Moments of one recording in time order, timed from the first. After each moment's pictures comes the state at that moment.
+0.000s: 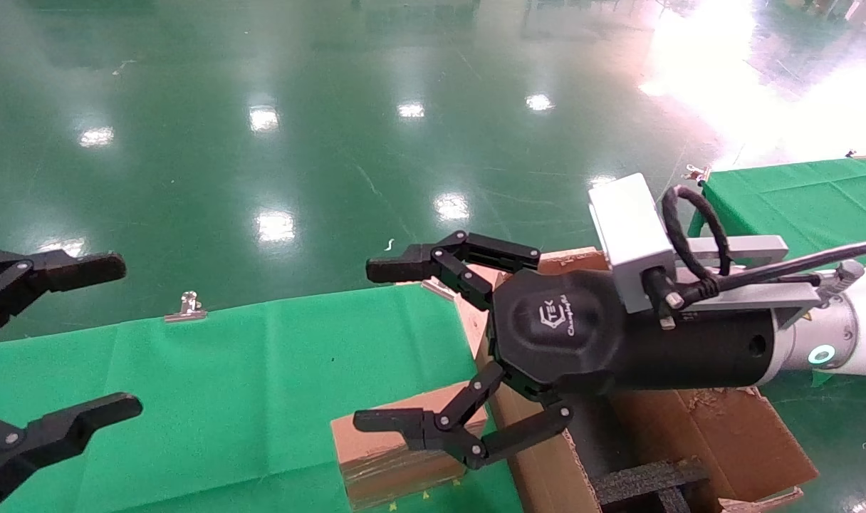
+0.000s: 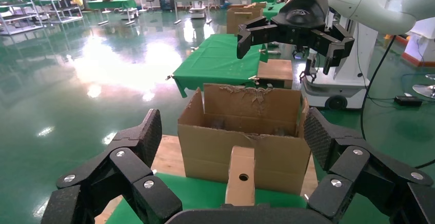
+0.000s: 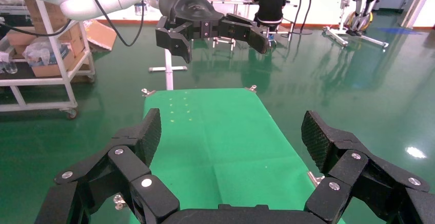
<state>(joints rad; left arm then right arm) -1.07 0.57 0.36 -1.23 0.64 1.43 -0.13 1.08 -0.61 -0.29 1.28 -0.73 -1.49 0.19</state>
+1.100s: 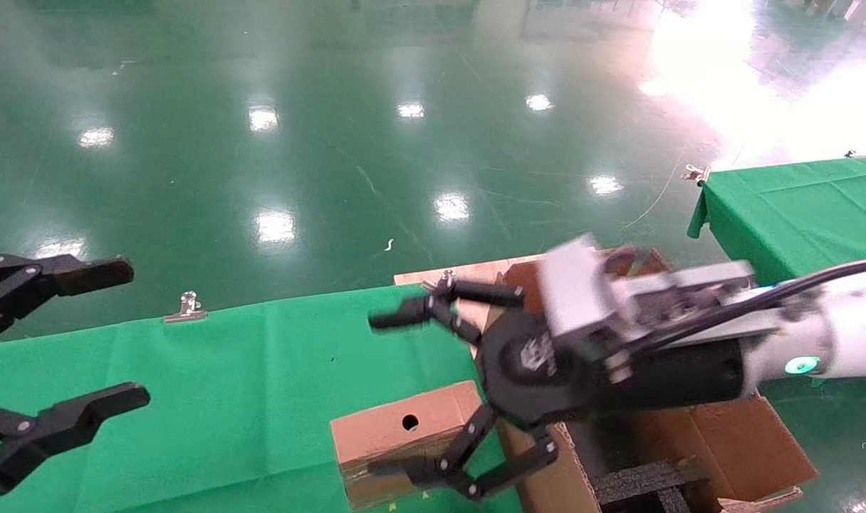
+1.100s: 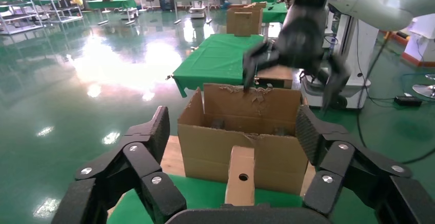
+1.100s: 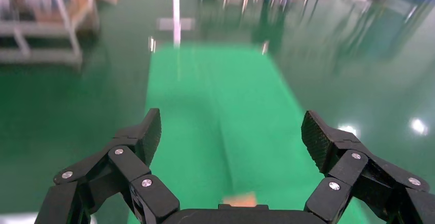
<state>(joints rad) -1.07 0.57 0.36 -1.23 0.64 1.43 -0.13 1.17 -0.62 -0.38 1.30 -0.94 -1.53 0.20</state>
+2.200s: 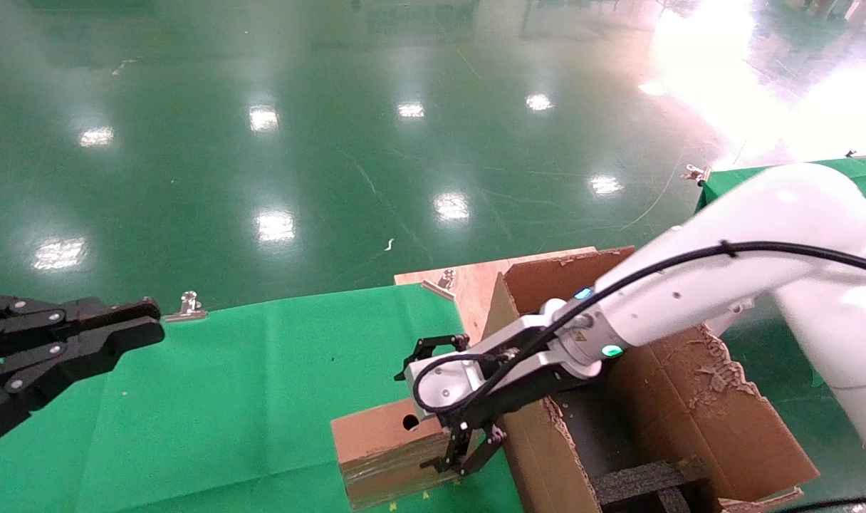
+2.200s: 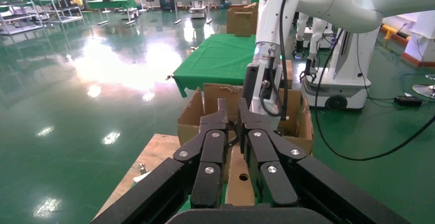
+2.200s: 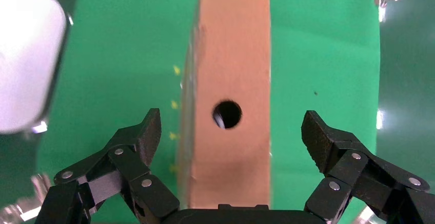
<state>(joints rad) -1.07 0.57 0.36 -1.23 0.64 1.43 -0.13 1.44 -0.87 -0.72 1.26 -1.61 -1.53 0.15</state>
